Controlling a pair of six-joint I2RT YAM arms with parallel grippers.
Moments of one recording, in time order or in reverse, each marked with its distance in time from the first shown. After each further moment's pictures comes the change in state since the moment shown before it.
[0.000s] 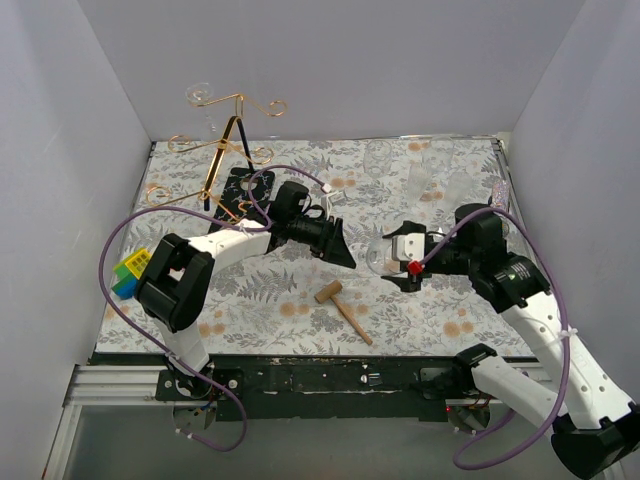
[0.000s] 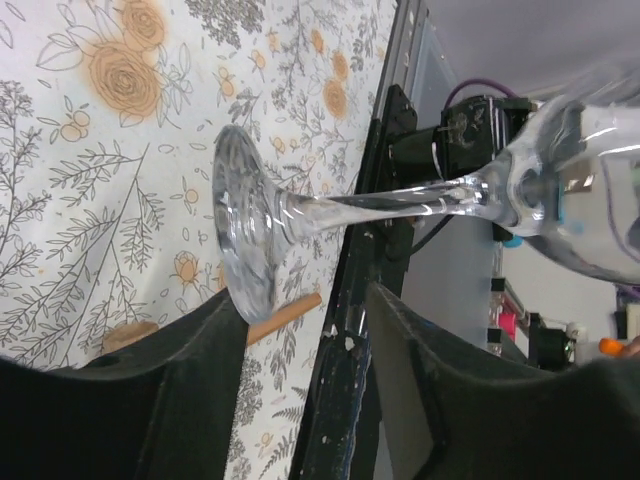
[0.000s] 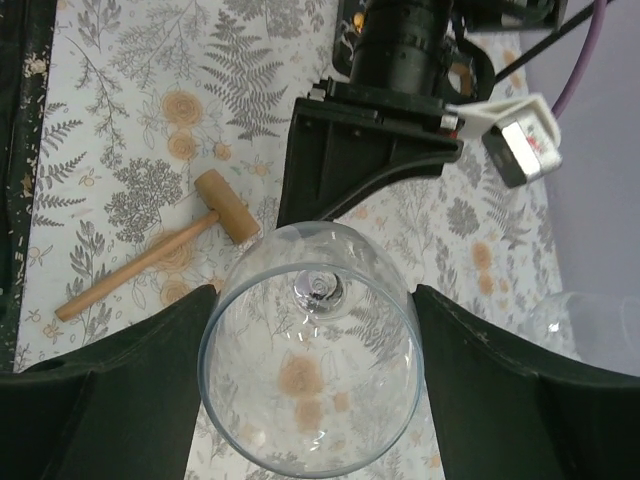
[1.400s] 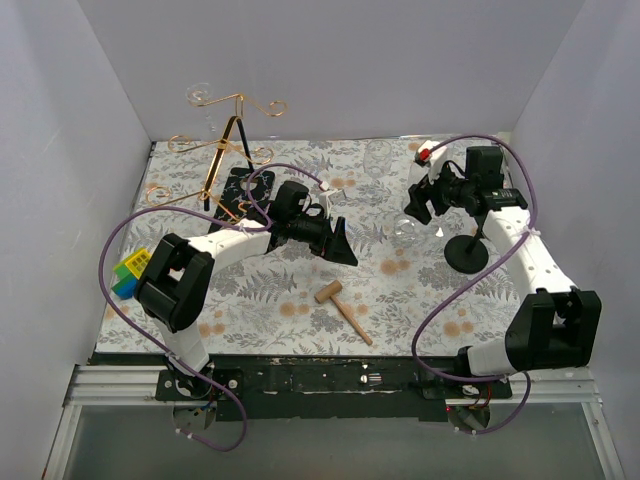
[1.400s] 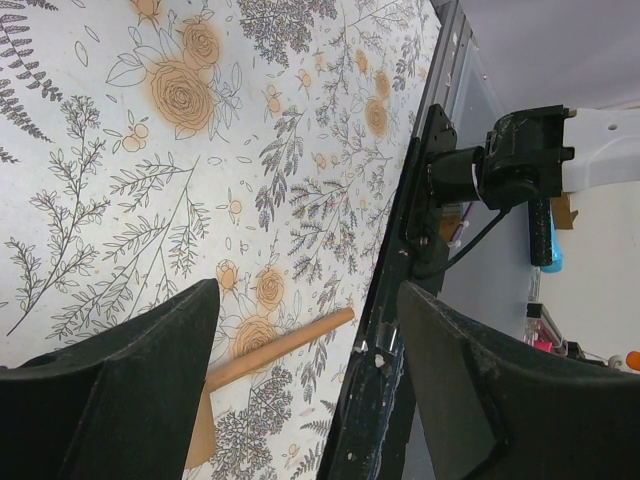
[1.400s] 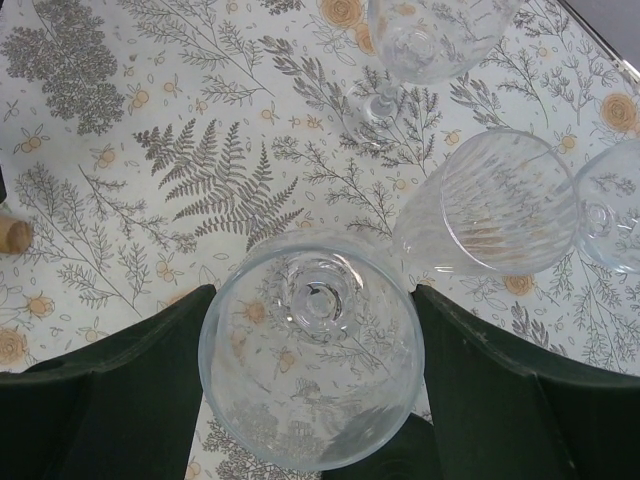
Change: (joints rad) left arm 0.000 -0.001 0.007 0.005 -0.100 0.017; right arm -0.376 0.565 0.236 0.167 0.202 0.400
